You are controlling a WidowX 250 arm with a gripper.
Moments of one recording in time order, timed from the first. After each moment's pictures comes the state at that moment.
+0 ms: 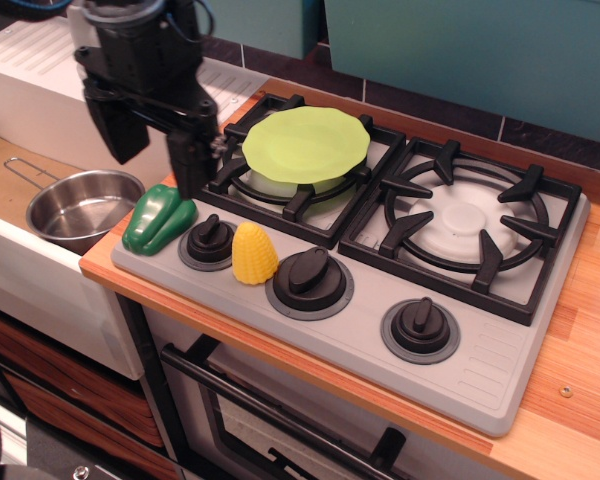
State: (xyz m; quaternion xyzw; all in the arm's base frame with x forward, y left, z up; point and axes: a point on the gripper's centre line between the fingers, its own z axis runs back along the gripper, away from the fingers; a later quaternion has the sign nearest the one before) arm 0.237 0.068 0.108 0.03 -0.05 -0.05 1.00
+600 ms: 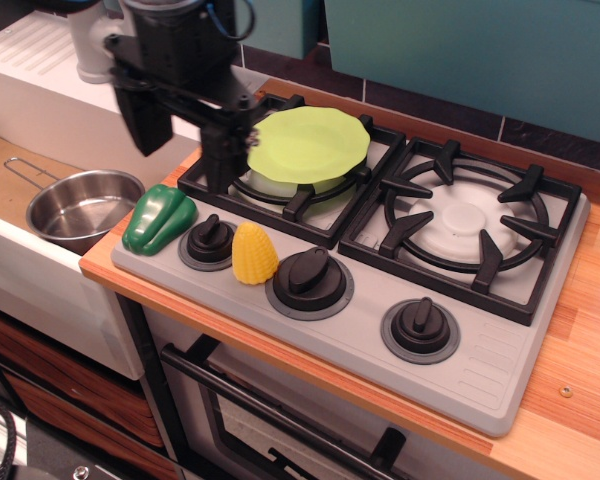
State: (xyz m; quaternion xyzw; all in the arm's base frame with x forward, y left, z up) arm 0.244 0.052 0.110 0.04 -0.04 -0.05 1.00
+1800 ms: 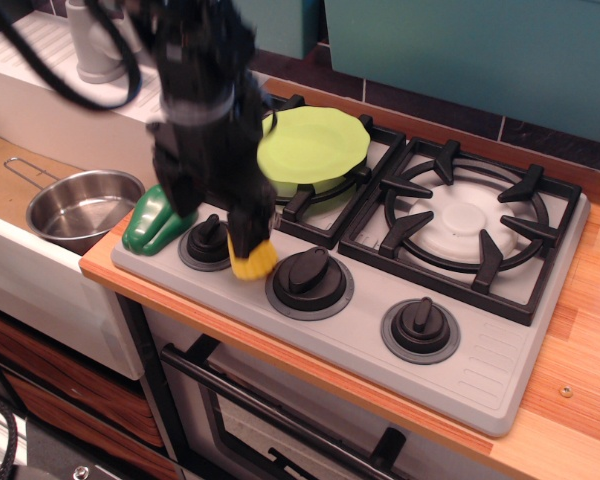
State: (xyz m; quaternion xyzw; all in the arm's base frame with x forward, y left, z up) arm 0.251 0.048 0.044 0.04 -0.08 -0.08 0.99
